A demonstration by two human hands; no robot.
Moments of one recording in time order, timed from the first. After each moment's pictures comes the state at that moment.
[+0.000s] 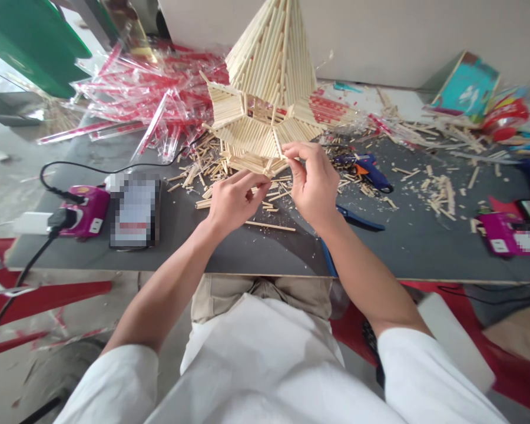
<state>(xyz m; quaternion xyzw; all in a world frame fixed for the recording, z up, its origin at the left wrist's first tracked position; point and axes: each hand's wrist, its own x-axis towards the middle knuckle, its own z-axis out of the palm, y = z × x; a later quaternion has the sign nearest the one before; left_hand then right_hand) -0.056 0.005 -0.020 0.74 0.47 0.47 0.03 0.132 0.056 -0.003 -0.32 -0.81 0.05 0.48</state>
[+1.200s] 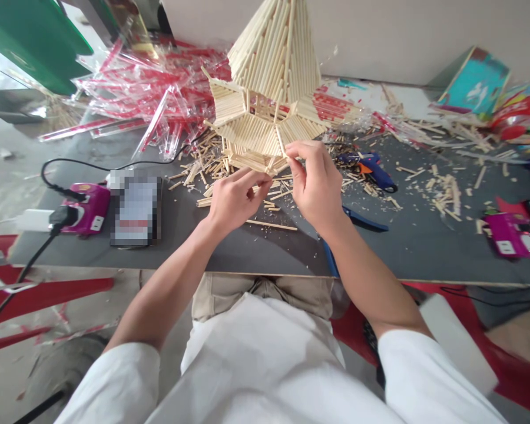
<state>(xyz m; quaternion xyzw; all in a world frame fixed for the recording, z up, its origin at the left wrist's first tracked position) -0.057 0.005 -0.019 0.74 0.48 0.47 0.04 0.134 0.050 0.004 -0.32 -0.83 0.05 0.44</state>
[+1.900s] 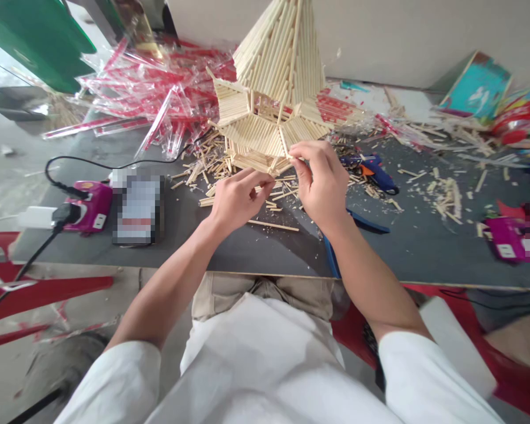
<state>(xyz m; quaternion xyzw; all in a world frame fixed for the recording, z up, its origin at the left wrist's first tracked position) -0.058 0.004 -0.017 0.75 0.48 0.46 0.05 0.137 0.054 0.006 -0.31 -0.83 0.03 0.46</state>
